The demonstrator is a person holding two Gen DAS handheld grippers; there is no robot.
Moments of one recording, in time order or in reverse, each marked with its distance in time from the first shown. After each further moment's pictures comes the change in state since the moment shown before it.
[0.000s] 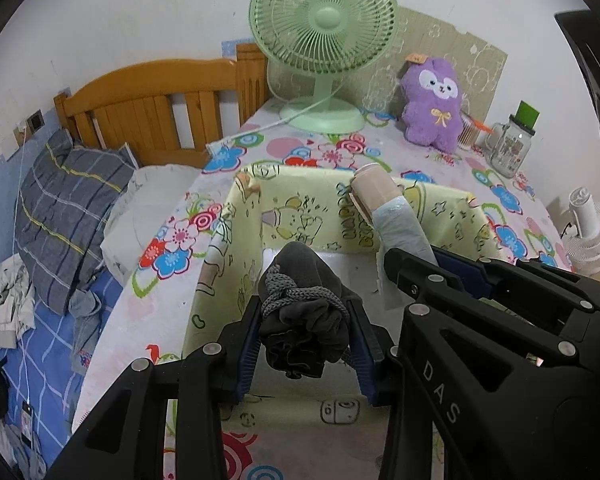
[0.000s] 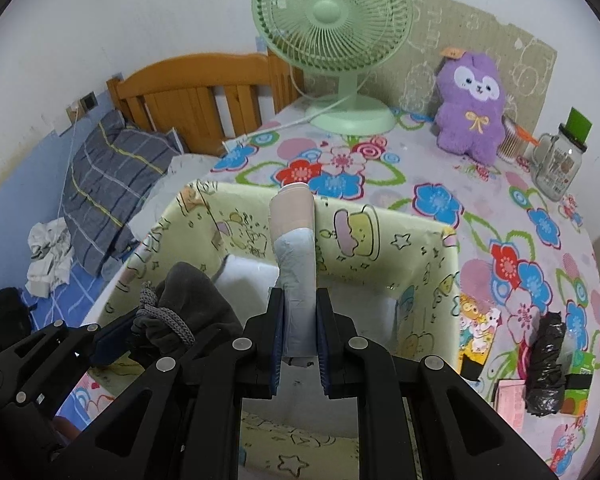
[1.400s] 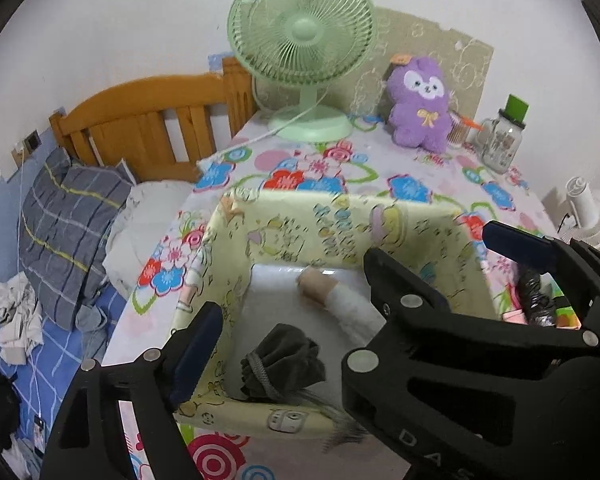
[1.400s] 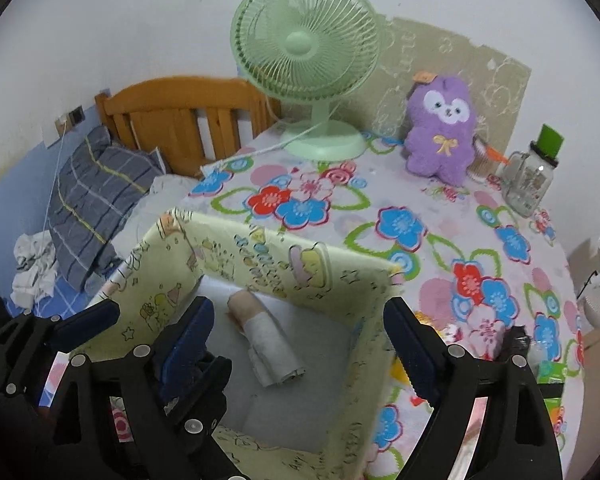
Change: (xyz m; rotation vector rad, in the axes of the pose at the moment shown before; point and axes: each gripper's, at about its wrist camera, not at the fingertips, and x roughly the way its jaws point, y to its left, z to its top) left arm -0.013 -0.020 0.010 0.052 -0.012 0.017; right arm -0.034 -0.020 0.005 0.001 -0.099 -0.081
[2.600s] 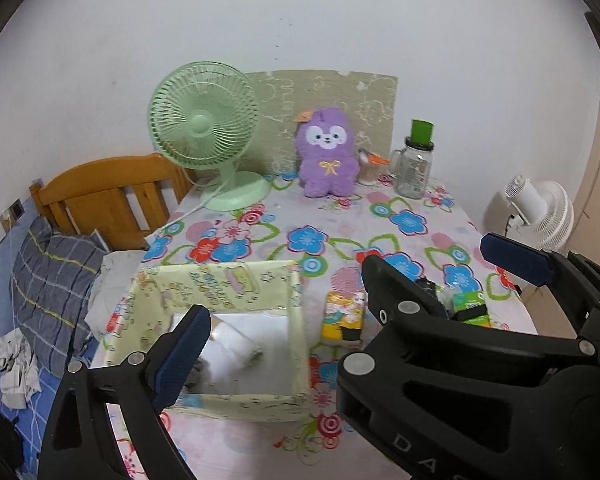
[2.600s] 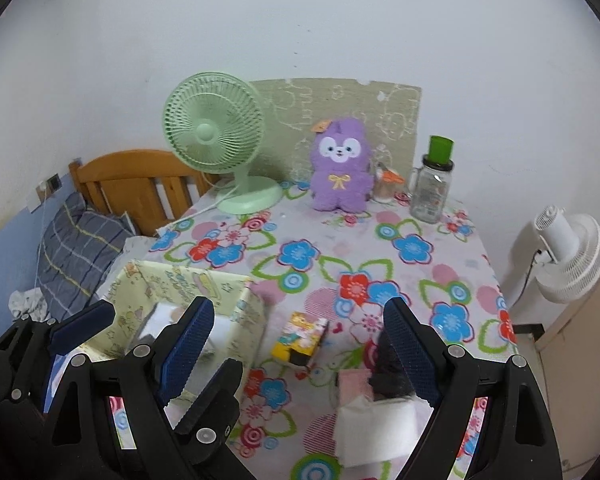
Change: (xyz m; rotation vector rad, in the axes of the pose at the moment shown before) left arm -0.081 -0.116 0.000 0.137 -0.178 -0.064; right arm -0.118 -0.104 -0.031 0.145 -0.159 -0.091
